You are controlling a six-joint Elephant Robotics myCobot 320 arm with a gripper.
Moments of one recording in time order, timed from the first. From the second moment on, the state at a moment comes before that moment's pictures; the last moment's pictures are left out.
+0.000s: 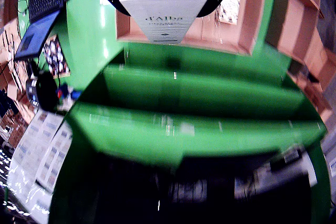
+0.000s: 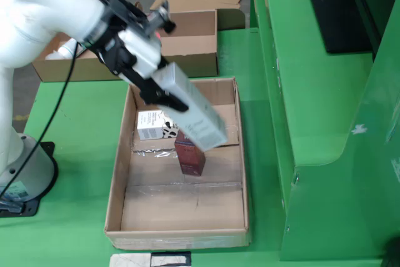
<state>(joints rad) 0.26 -0.49 -0.16 -0.24 1.35 0.09</state>
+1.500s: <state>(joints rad) 0.73 -0.35 -0.02 -0.41 1.19 0.17</state>
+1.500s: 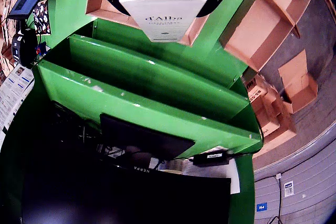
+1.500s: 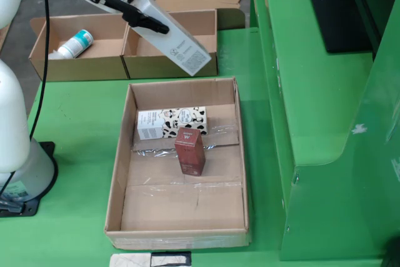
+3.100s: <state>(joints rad) 1.52 -0.89 -0.03 -0.08 0.96 -0.11</state>
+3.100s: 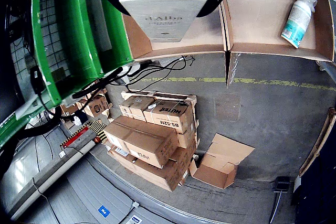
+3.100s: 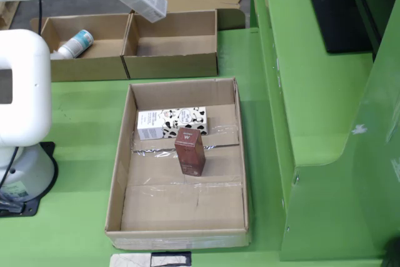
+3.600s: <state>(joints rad) 1.37 -1.15 -0.03 0.19 0.97 -0.18</state>
